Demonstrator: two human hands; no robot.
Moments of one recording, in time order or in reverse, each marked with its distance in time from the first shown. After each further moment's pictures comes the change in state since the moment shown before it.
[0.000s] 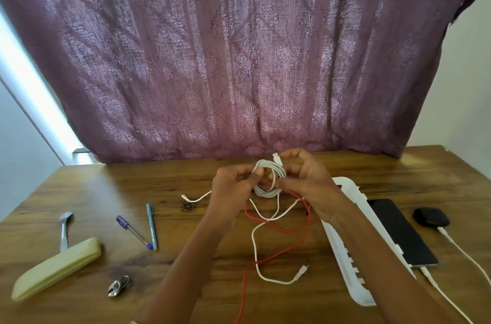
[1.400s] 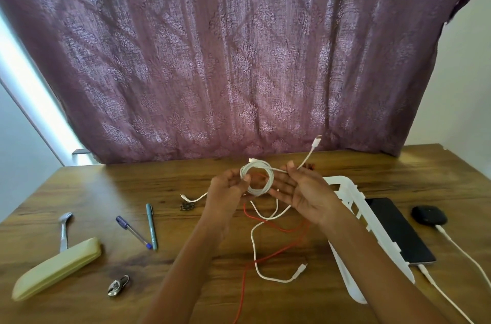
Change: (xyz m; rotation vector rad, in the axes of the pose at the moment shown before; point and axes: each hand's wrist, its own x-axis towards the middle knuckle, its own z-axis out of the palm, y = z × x) left_hand 0.000 -0.018 -0.005 -0.064 0.055 -0.061; right_hand 0.000 0.002 0.008 0.443 0.193 0.365
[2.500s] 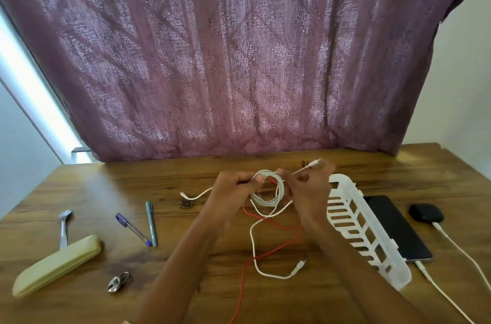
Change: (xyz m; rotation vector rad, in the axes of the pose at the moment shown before) left_hand -0.010 0.013 0.002 0.183 -0.170 0.062; right_hand 0.016 0.029 -0.011 -0.604 0.557 -0.487
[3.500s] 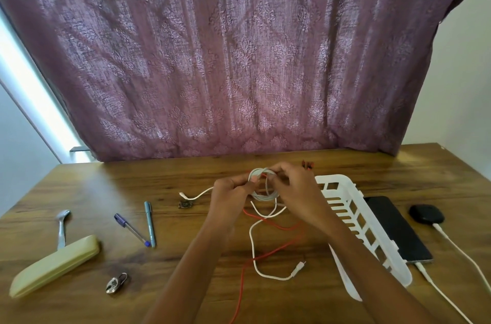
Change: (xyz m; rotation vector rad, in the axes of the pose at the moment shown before) left_hand 0.000 -0.012 0.008 -0.211 0.104 -0.068; right_hand -0.002 -0.017 -0.008 -0.361 -0.474 -0.416
